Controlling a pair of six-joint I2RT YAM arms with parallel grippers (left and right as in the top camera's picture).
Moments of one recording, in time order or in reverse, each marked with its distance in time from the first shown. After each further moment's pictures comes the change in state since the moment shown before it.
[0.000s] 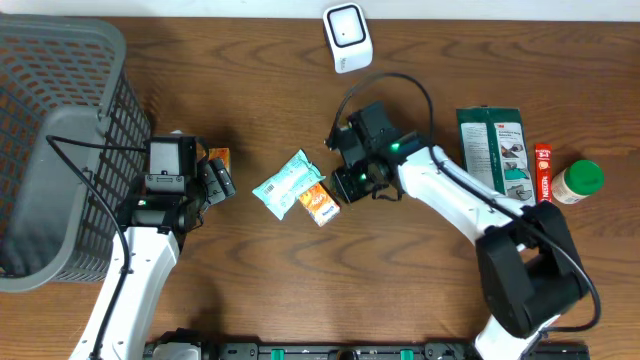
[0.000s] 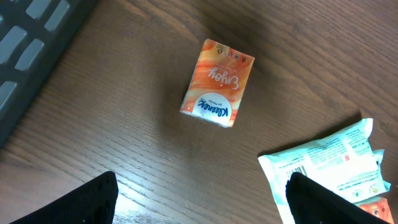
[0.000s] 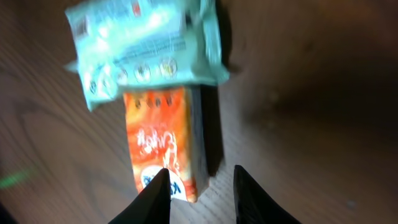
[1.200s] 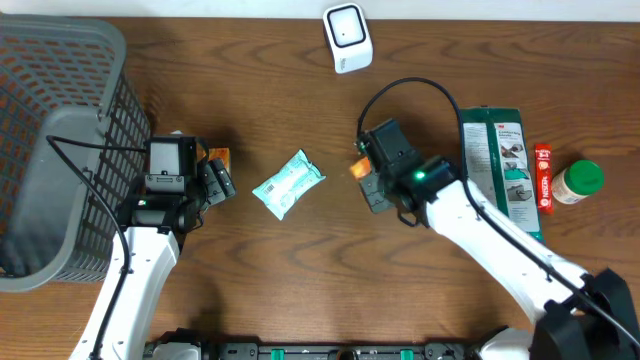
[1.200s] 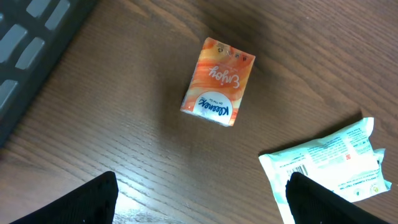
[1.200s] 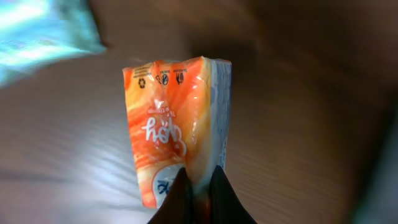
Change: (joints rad) left arm 0.000 0.000 0.000 -0.003 0.000 0.000; right arm 0.072 -0.293 -0.107 -0.130 0.603 0.059
